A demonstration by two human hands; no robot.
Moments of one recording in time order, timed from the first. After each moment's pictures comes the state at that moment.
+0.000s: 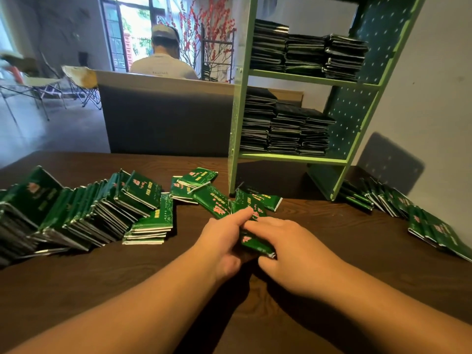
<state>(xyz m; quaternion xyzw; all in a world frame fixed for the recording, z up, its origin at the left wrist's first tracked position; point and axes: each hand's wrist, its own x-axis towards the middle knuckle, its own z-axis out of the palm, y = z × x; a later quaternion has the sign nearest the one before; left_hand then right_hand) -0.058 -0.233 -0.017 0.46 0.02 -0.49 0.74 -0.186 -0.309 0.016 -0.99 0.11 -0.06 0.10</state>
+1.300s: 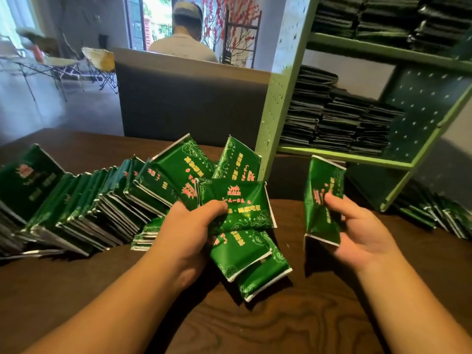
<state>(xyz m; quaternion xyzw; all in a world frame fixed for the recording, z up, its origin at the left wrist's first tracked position) 0.007 -0.180 -0.021 0.51 -0.05 -0.28 0.81 -0.122 -0.372 -0.002 -0.41 0.23 -0.25 0.85</state>
